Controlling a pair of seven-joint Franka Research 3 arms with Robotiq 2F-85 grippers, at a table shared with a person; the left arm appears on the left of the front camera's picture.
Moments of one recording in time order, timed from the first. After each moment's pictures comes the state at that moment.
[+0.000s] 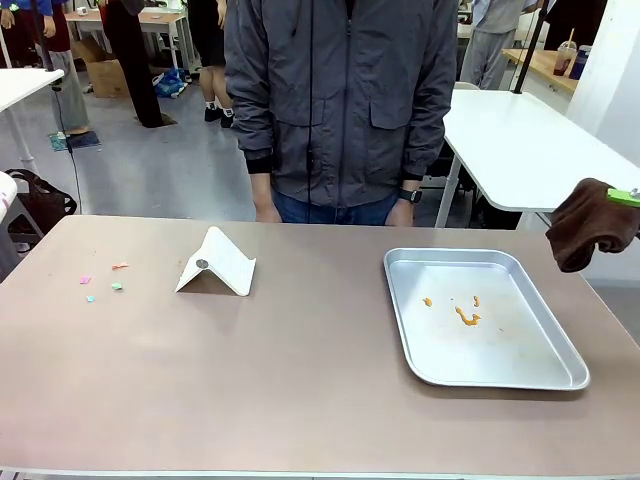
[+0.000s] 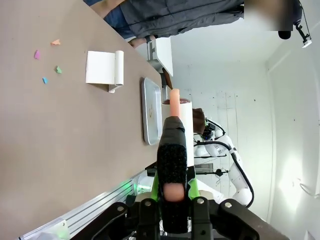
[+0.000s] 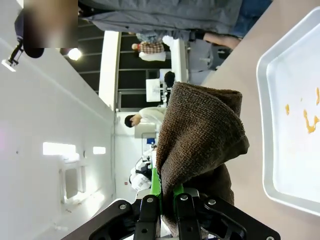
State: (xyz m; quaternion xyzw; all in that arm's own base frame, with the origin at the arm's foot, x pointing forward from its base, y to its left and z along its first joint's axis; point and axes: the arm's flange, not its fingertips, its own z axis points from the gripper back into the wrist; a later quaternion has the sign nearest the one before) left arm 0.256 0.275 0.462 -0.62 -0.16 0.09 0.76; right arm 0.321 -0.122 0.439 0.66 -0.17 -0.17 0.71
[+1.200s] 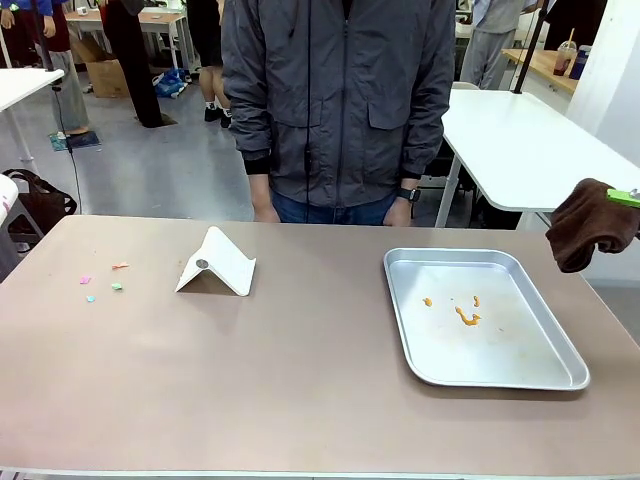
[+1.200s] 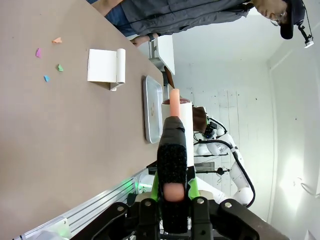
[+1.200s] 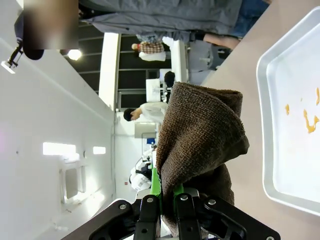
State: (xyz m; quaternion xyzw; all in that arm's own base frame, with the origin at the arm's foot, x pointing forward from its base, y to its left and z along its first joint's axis) left arm 0.256 0.276 0.462 -0.62 -0.16 0.09 0.77; right arm 0.321 -0.122 0.439 0.66 -0.17 -0.17 0.71
